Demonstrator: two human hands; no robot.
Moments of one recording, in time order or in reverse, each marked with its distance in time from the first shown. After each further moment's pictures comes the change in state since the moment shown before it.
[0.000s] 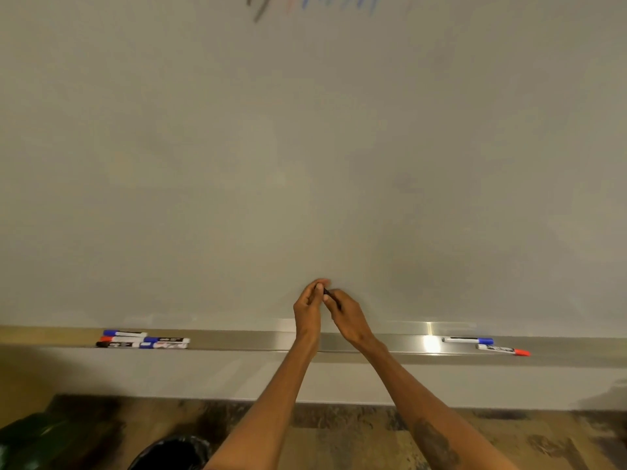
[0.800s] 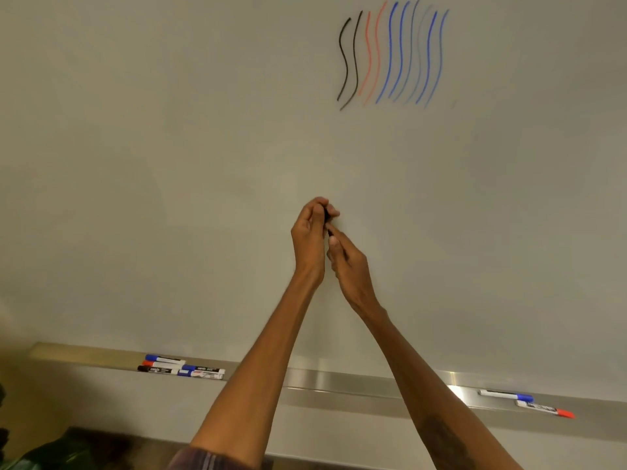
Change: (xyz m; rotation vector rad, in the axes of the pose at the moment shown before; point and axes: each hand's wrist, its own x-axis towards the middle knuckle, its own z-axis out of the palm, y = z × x) left_hand -0.004 0.262 -0.021 -0.179 -0.118 0.603; right_hand 0.025 -0.227 0.008 0.316 0.153 -0.419
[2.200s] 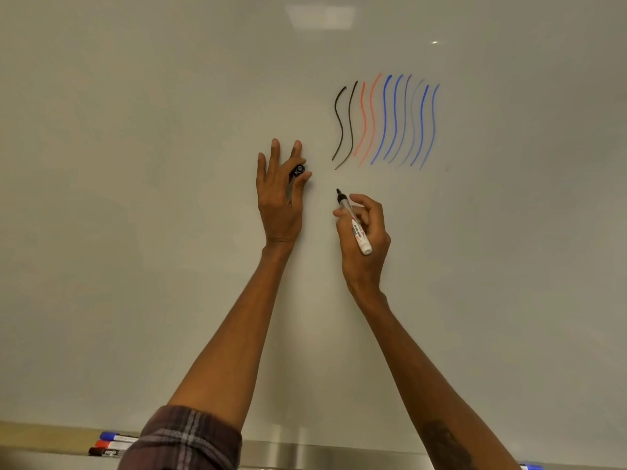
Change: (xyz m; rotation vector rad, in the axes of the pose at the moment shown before) left_hand 0.162 0.052 0.014 0.678 0.166 0.948; right_hand 0.105 -0.087 -0.011 -0.034 0.490 -0.403
